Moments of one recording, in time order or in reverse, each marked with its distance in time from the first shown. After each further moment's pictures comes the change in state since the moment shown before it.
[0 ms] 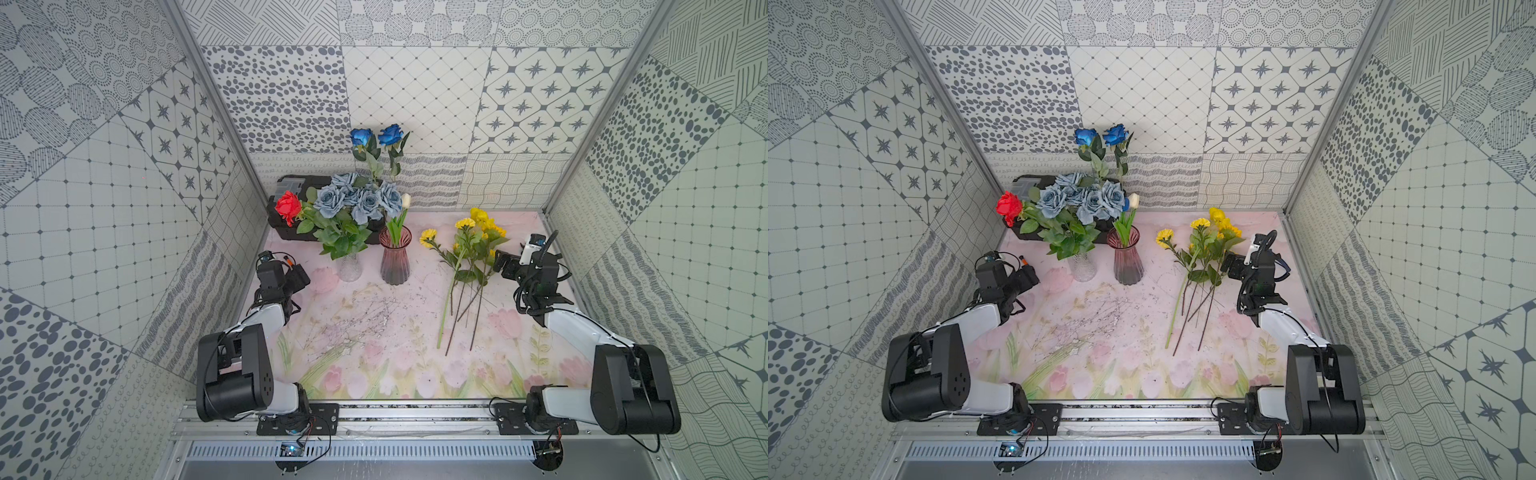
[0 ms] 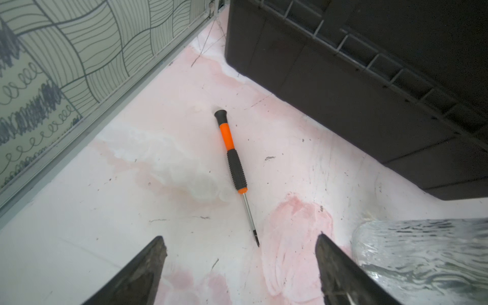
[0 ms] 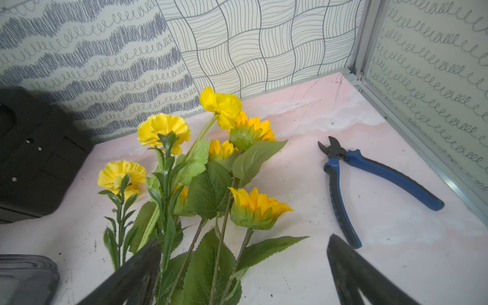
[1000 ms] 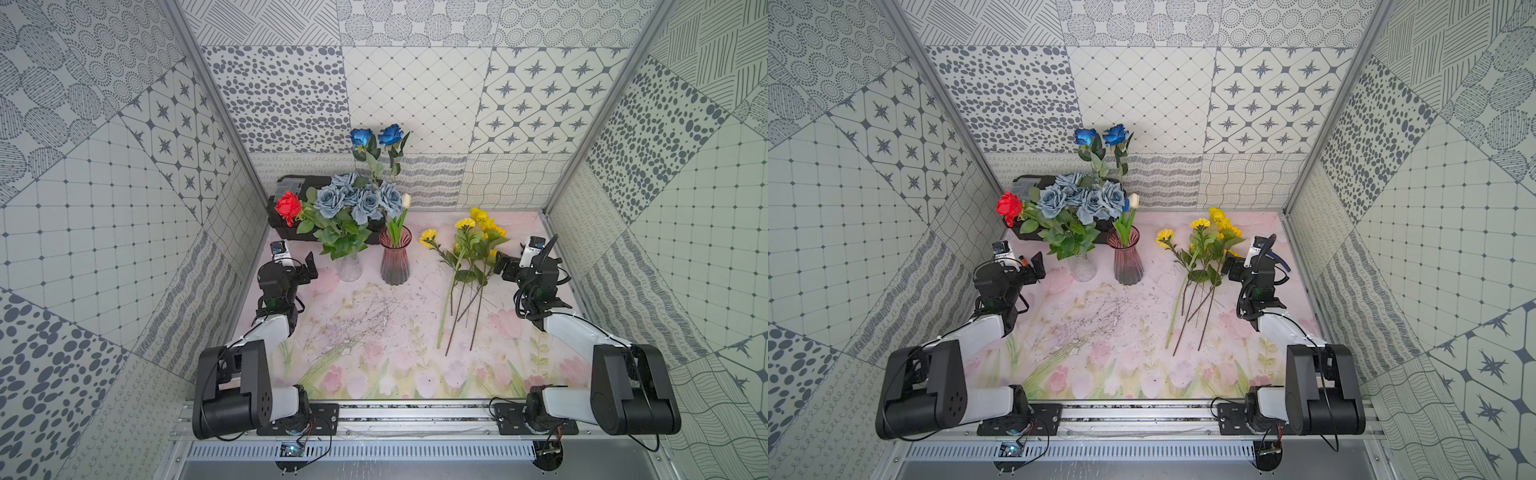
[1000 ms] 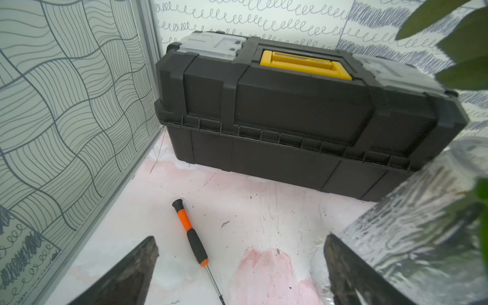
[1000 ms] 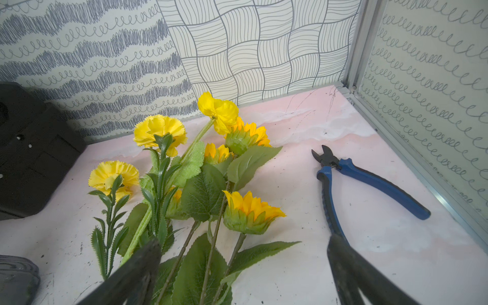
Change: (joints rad) left arm -0.069 -0.126 -0.104 0.309 0.055 0.218; right arm 0.000 -0.017 -0.039 0.079 0.029 -0.041
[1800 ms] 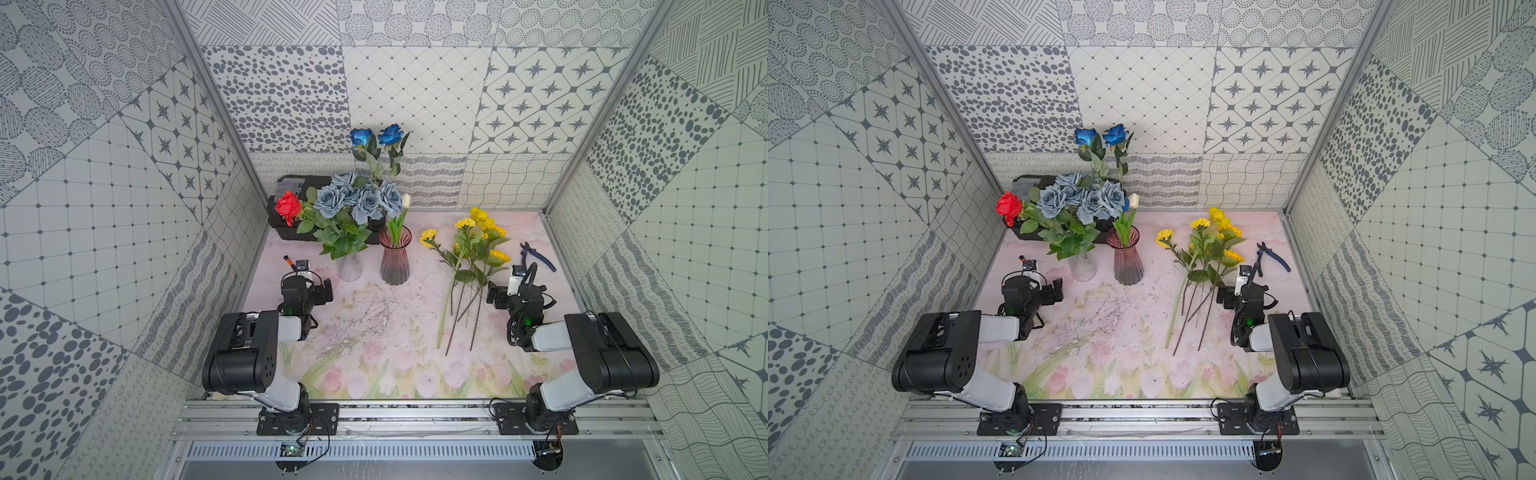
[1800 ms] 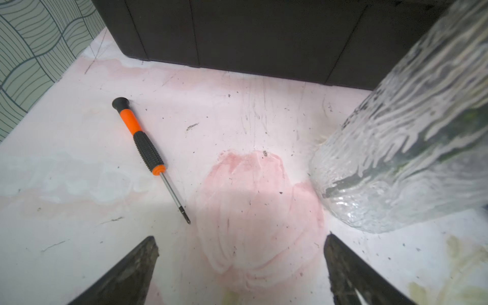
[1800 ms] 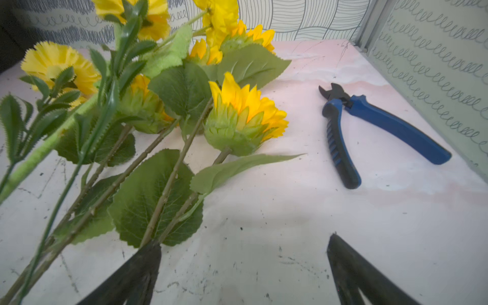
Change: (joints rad) left arm -0.109 0.249 -0.078 0.059 -0.041 0.028; right arm 0.043 0.247 -0.285 0.461 0.021 -0.179
